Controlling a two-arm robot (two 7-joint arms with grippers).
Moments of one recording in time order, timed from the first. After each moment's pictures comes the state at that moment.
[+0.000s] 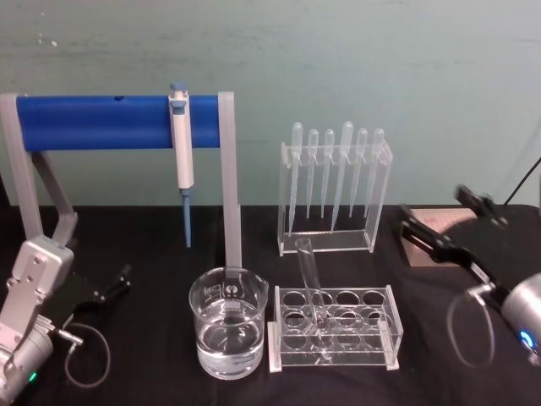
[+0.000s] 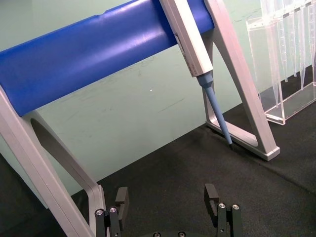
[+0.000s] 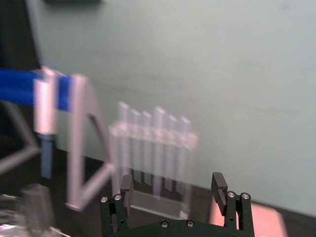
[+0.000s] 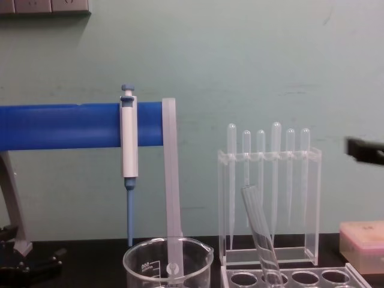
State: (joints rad) left arm -0.20 0.60 0.45 -1.41 -0.25 -0.12 0.03; right arm 0.02 0.44 -0.14 -1.85 0.34 0.15 0.12
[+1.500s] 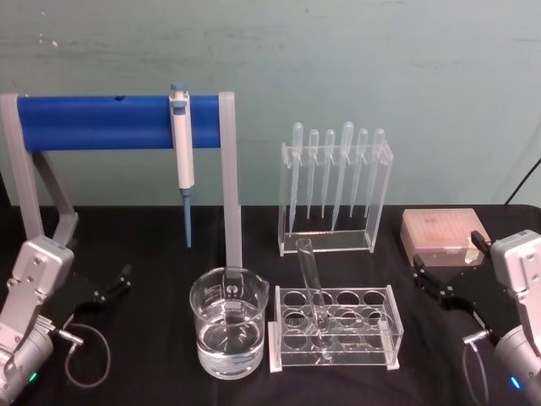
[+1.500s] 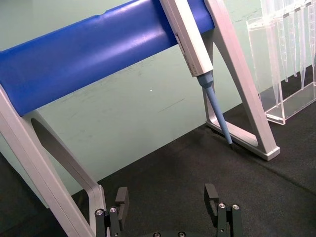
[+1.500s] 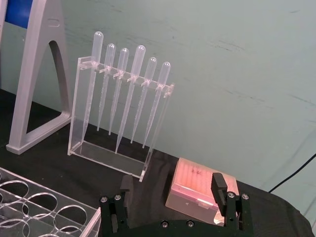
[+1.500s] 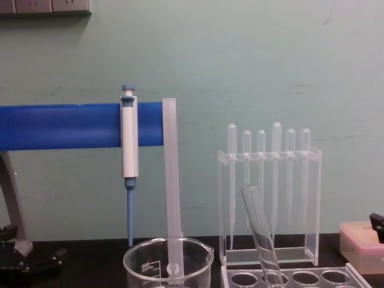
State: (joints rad) left arm -0.20 0.60 0.45 -1.41 -0.25 -0.12 0.03; right arm -0.02 0.40 -0.17 -1.69 0.03 0.02 0.02
